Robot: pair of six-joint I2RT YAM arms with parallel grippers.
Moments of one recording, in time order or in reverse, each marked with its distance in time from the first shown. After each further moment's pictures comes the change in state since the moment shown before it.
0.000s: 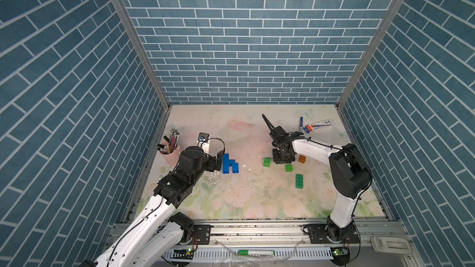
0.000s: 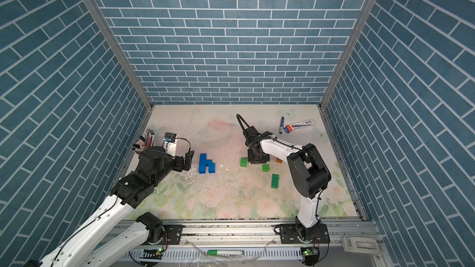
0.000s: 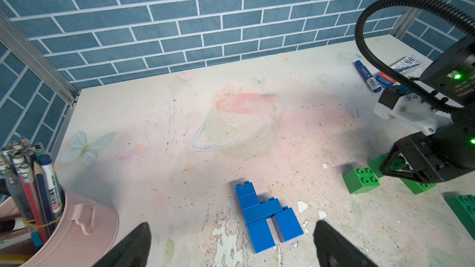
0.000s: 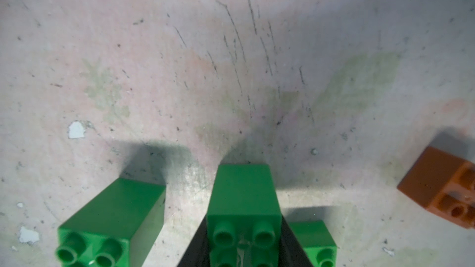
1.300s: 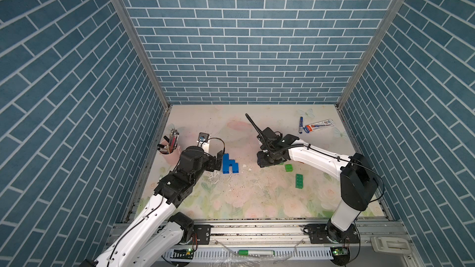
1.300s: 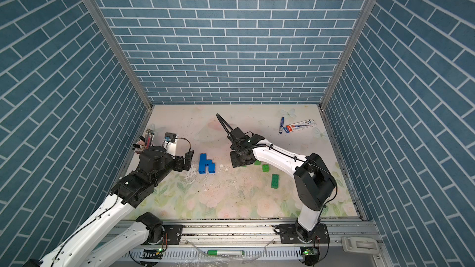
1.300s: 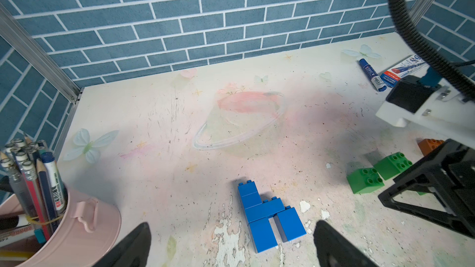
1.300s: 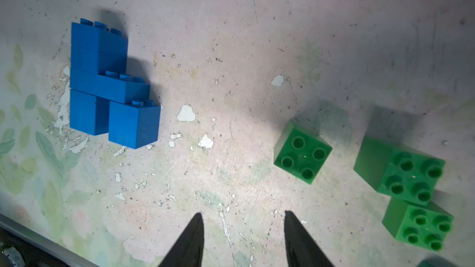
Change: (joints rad) left arm 0.000 0.006 0.000 -0.003 -0.011 -0.001; right arm 0.204 -0.102 0.063 0.014 -0.126 -0.004
